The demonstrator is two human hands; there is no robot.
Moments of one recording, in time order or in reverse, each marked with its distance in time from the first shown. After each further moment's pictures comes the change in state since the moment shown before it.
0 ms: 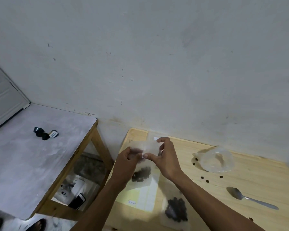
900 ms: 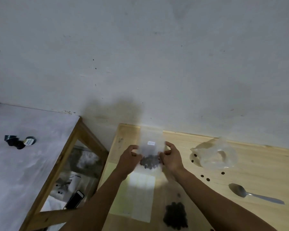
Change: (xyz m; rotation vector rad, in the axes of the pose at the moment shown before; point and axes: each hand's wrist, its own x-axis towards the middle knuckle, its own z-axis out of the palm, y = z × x) left_hand 0.107 -0.065 0.045 0.349 -0.189 -0.272; right_hand 0.065 0.099 0.003 0.284 0.031 0.508
